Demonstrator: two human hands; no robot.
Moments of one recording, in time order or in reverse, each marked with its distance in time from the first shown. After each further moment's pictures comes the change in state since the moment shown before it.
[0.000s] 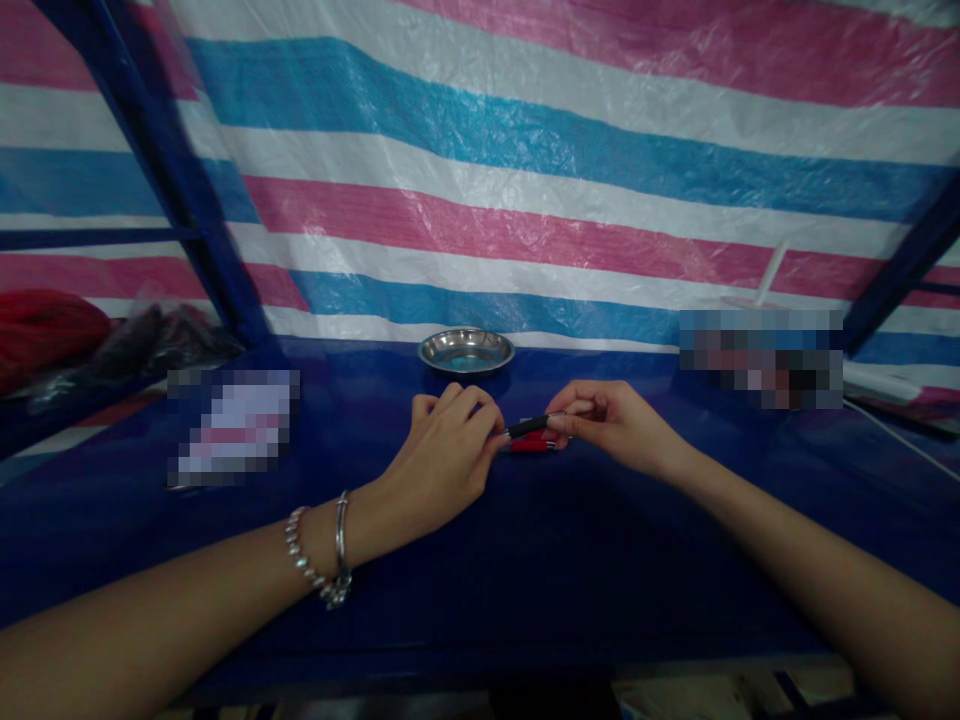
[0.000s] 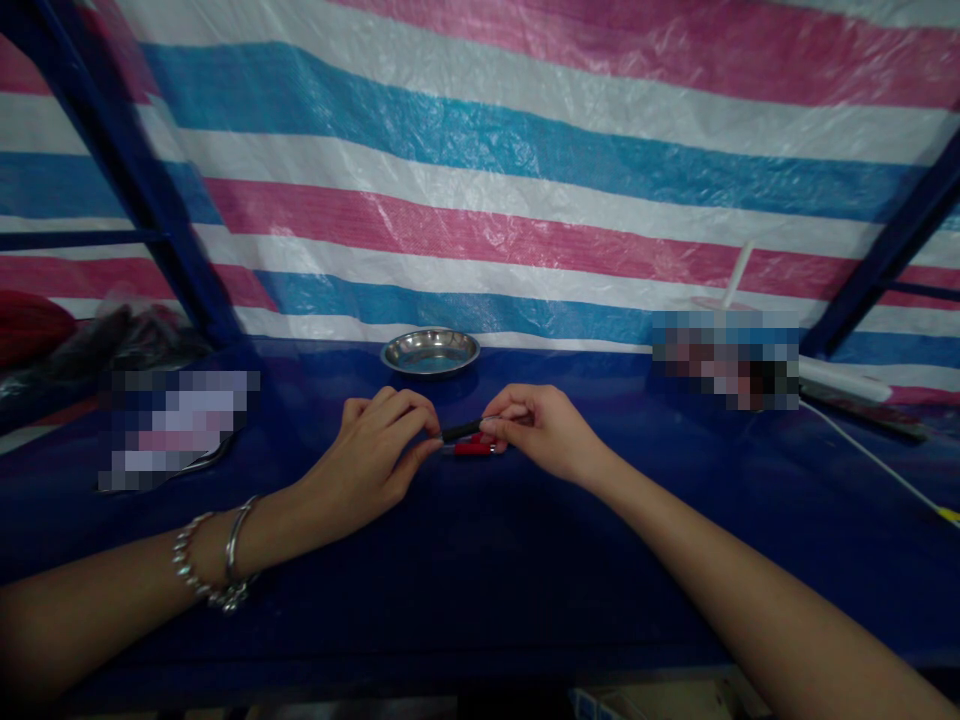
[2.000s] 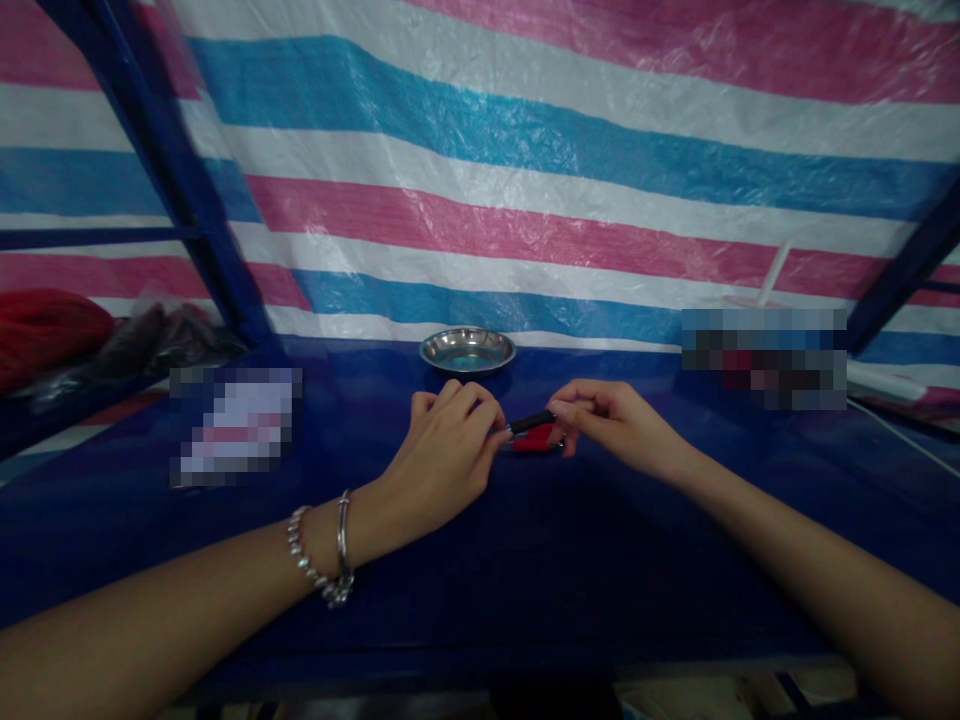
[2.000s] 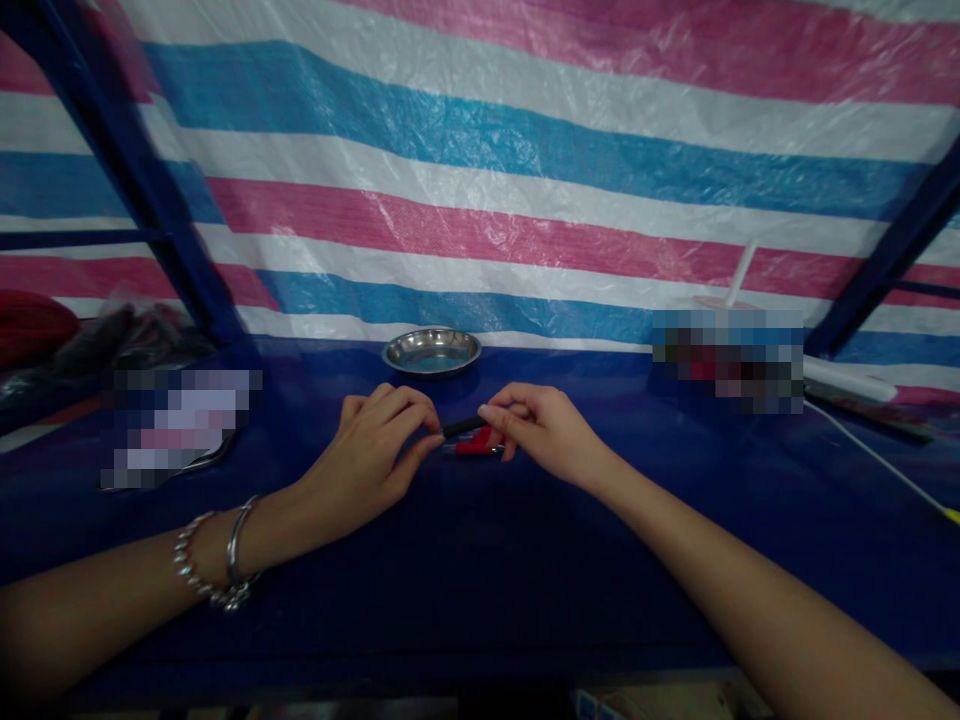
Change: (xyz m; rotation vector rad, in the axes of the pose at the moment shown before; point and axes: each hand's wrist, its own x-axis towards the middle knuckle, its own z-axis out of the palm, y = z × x) left_hand -0.001 0.000 -0.001 0.004 0.039 -0.013; right_hand -0.001 -0.001 0.000 -0.062 -0.011 -0.022
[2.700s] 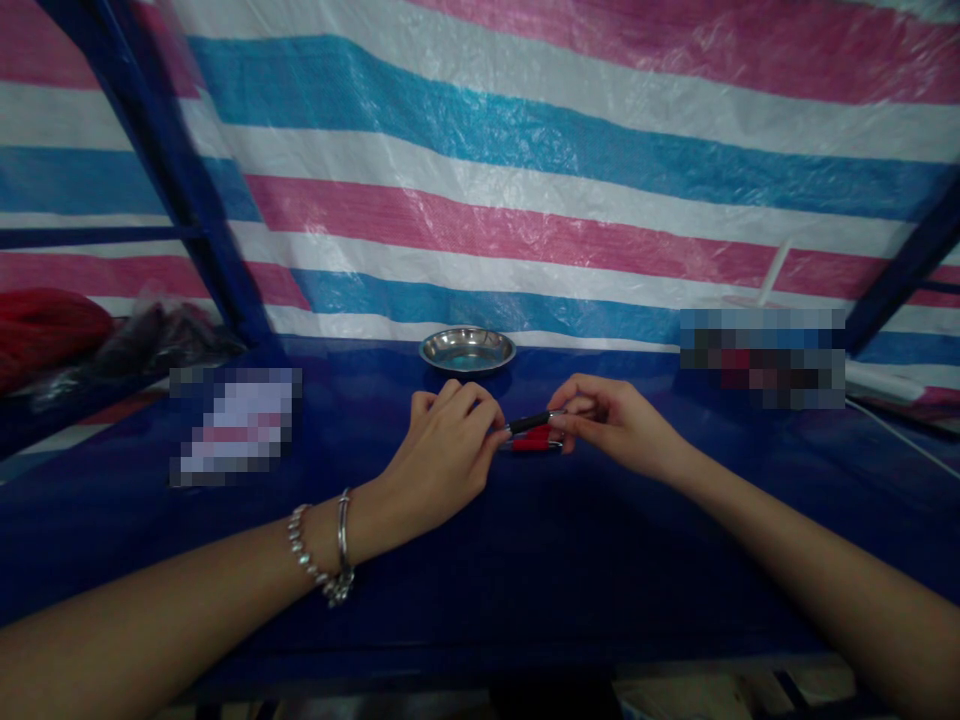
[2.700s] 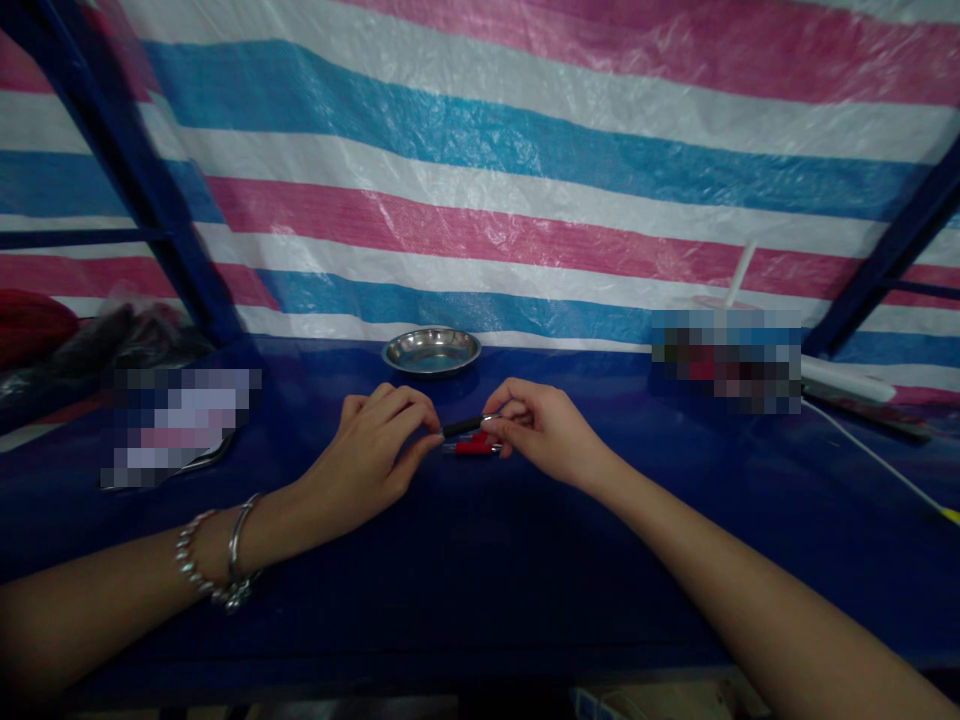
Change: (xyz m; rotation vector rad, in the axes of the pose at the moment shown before) left_hand 0.000 -0.001 0.001 -0.003 -0.007 0.002; right_hand 0.000 0.002 0.001 0.009 0.009 -0.017
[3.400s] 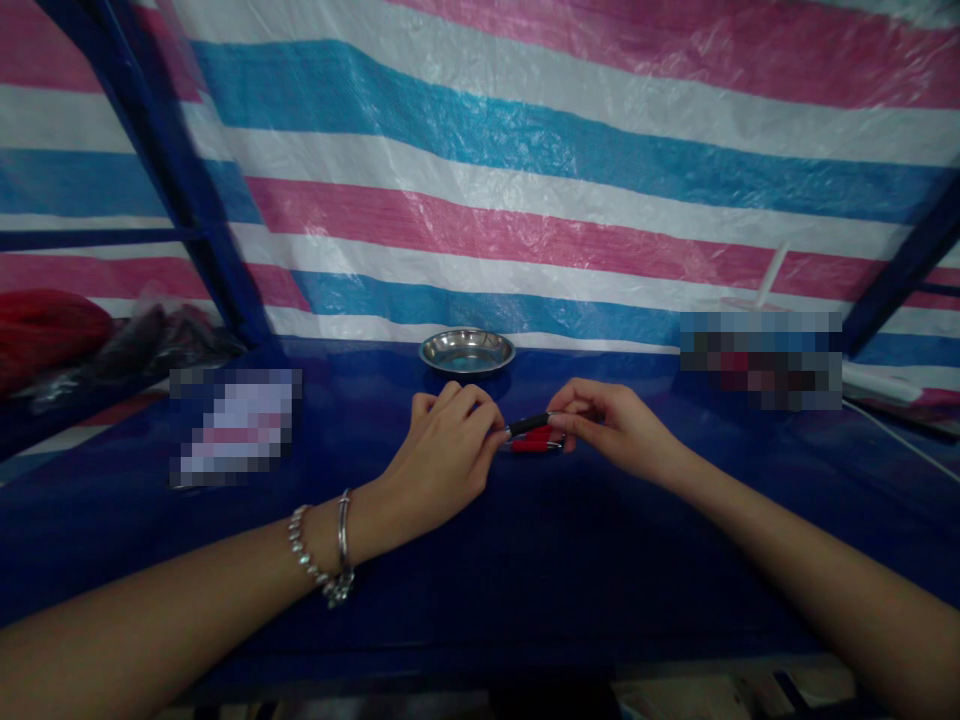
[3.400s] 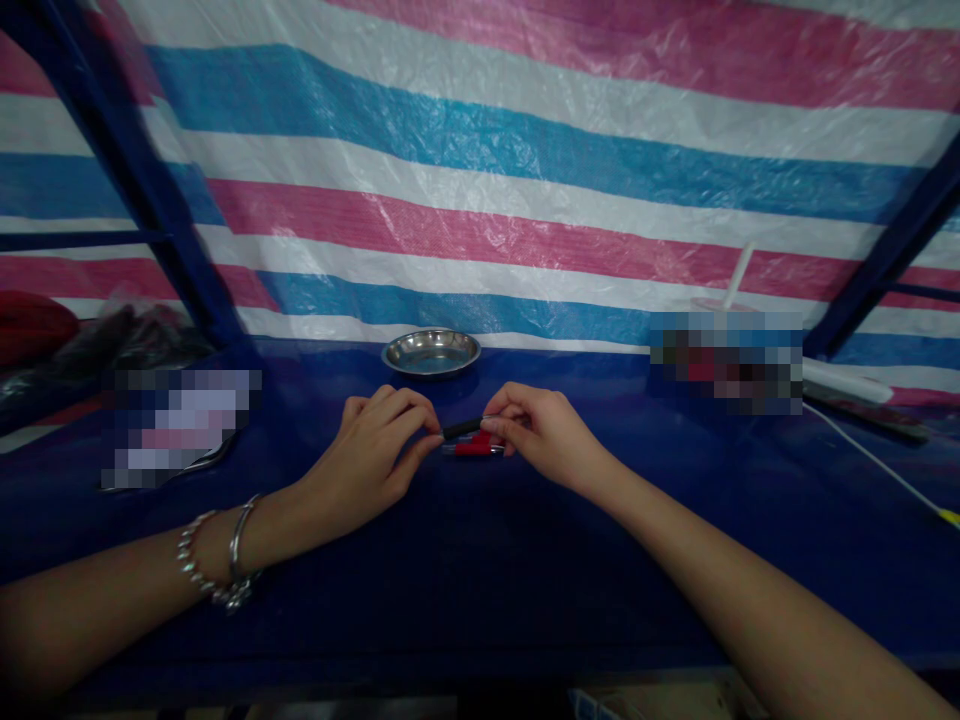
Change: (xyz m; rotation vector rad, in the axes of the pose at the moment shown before) left_hand 0.000 0.000 0.000 -0.008 0.001 0.009; right_hand 0.000 0.001 -0.001 -0.115 0.008 -0.031
